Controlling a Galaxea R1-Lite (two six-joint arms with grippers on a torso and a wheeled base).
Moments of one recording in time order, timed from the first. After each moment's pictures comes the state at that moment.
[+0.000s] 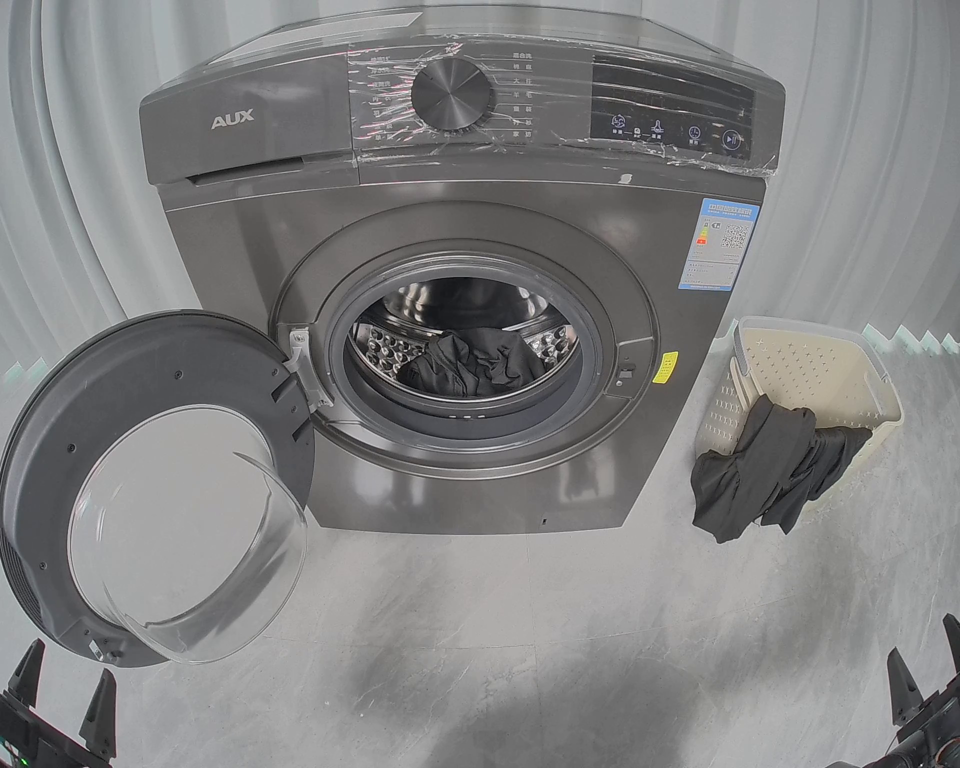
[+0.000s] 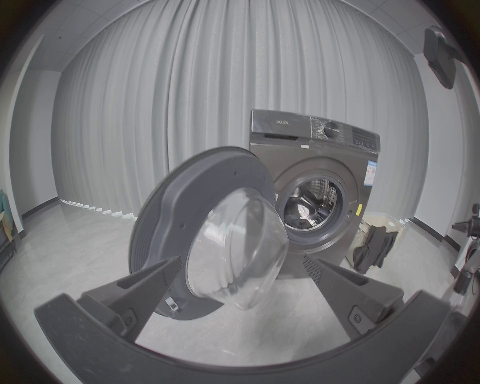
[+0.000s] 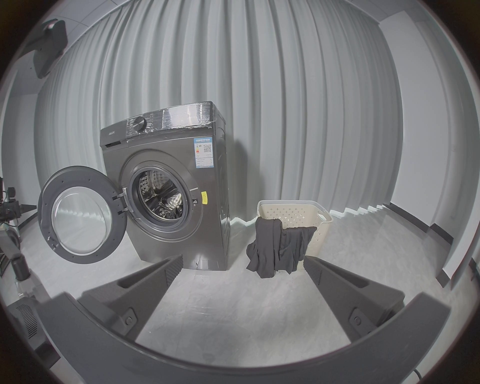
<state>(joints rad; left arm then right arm) 0.00 0.05 -0.02 -0.04 0.05 -0.06 -0.01 0.02 -0.02 0.02 -0.01 0.00</state>
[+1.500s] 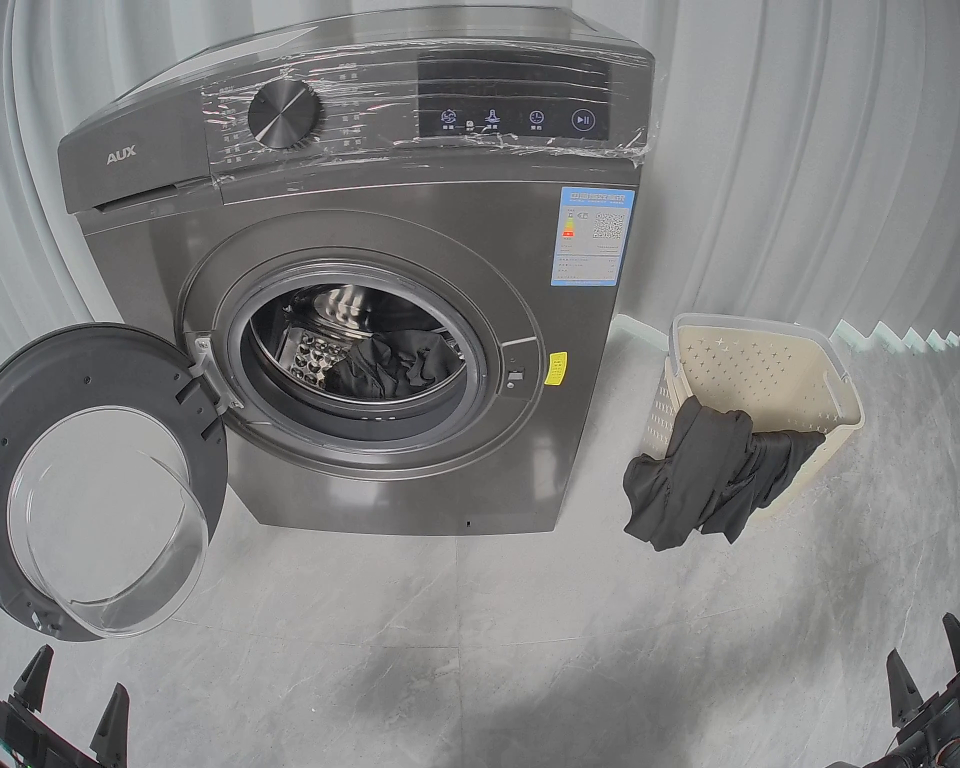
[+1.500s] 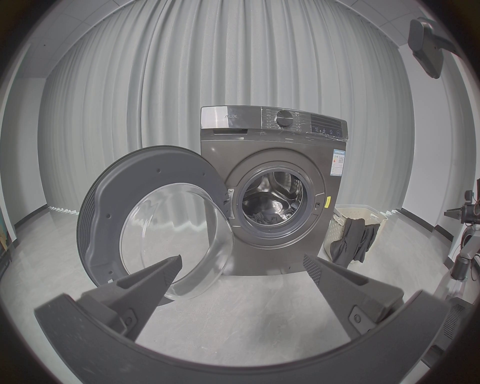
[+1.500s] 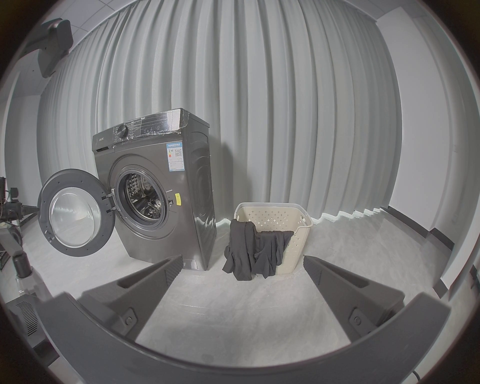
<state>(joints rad) 0.00 0.01 -0.02 0.00 0.00 -0.02 0.00 0.01 -0.02 0.01 0.01 -0.01</state>
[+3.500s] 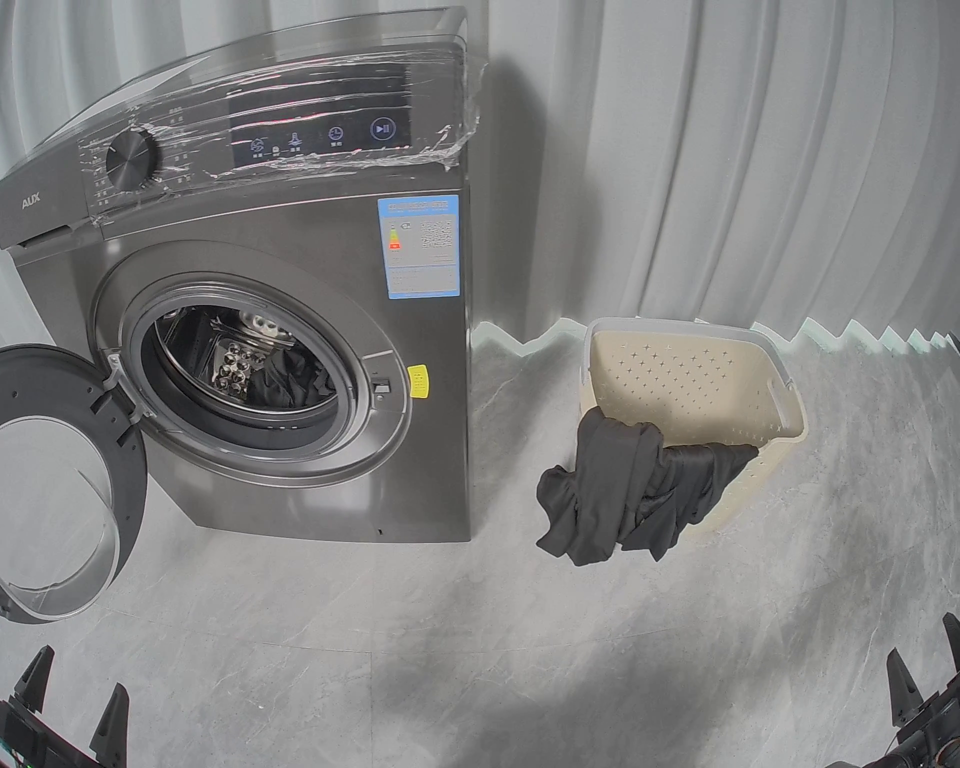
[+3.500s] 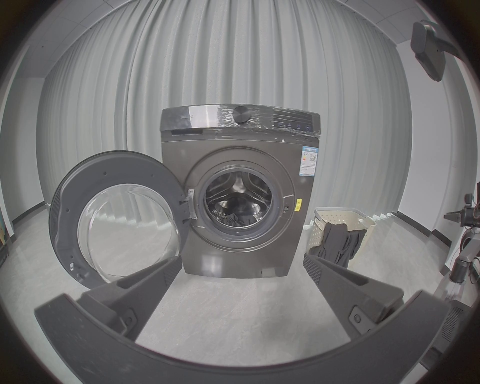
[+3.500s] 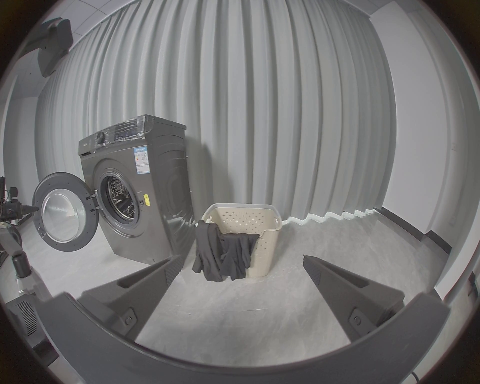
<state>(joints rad) 0.00 0.01 -0.02 0.00 0.00 -0.03 0.00 0.02 -0.02 0.01 0.01 -0.01</state>
